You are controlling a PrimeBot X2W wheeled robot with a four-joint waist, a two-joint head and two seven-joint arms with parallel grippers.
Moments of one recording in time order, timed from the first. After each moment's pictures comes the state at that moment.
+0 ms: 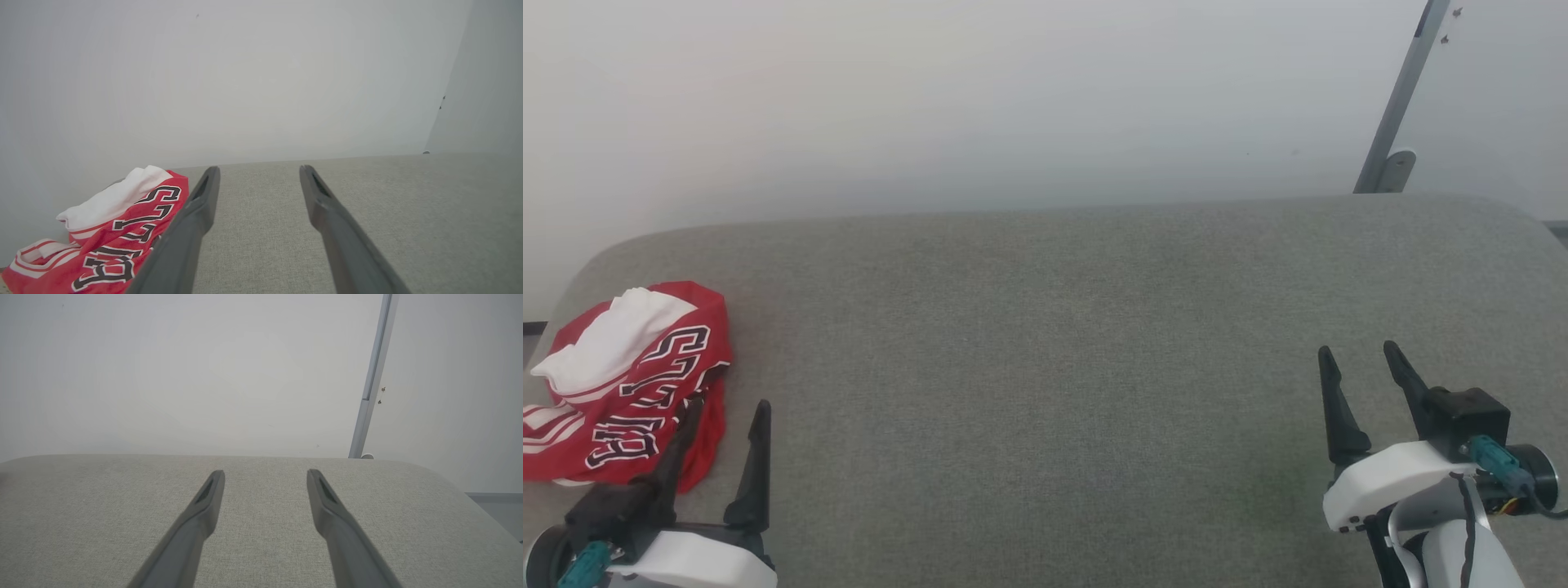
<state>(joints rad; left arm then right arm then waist) 0.03 0.28 0.07 0.14 -0.30 -0.13 -0.26 -0.15 -0.05 -0.09 0.29 0.07 0.13 -0.19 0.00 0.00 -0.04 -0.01</state>
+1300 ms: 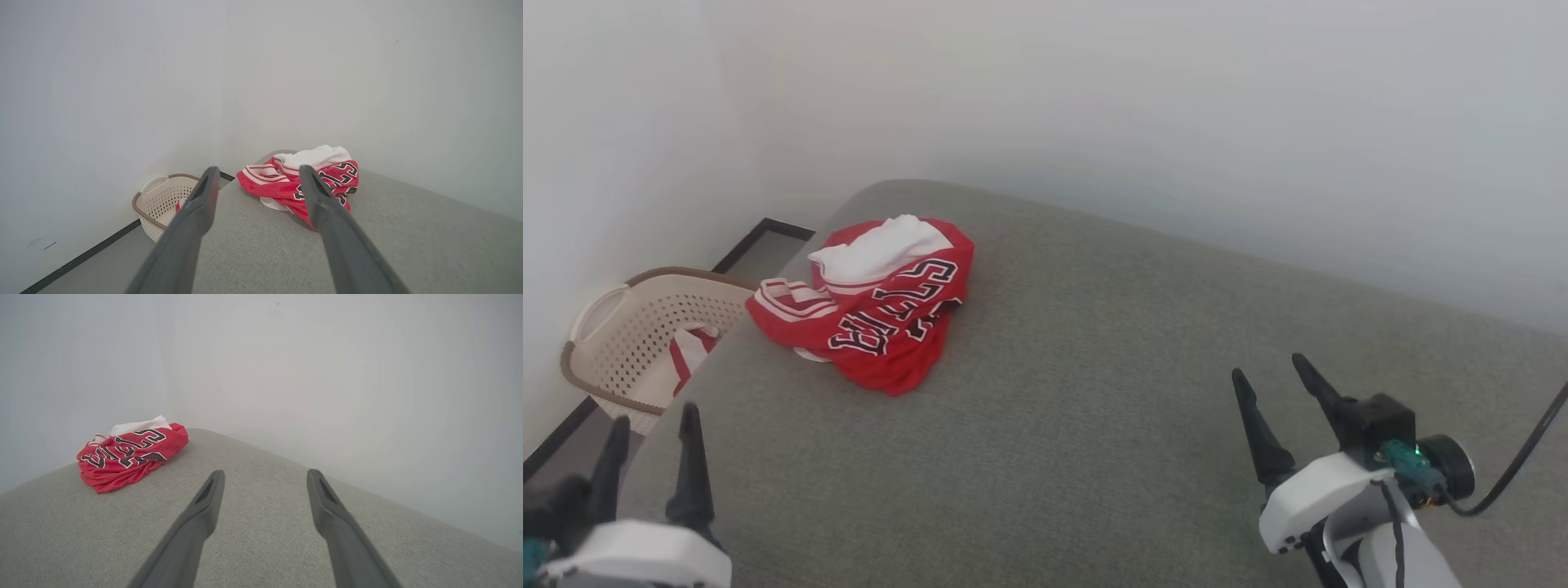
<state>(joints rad) 0.04 0.24 0.20 0.12 -0.35 -0.05 -0.16 -0.16 -0.06 0.09 0.34 0.09 0.13 -0.20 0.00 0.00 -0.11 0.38</state>
